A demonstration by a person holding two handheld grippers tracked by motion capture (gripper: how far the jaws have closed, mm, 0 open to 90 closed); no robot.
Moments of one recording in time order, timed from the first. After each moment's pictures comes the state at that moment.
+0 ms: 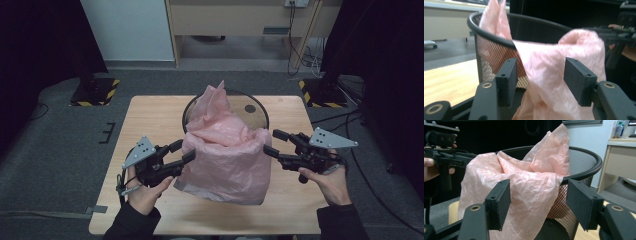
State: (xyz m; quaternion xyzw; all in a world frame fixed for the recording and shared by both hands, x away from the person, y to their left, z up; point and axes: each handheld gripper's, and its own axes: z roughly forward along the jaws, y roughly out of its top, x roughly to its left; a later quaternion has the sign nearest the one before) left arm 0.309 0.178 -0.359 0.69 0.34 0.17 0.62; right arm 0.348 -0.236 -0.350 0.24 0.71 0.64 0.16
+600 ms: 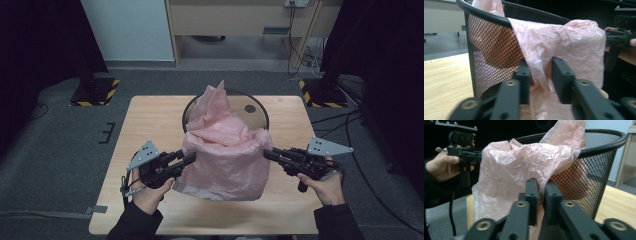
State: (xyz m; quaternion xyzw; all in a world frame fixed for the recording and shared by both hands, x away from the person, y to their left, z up) left arm 0.312 0.178 -0.375 0.69 0.33 0.14 0.63; right arm 0.341 -0.238 -0.371 0.23 0.72 0.64 0.11
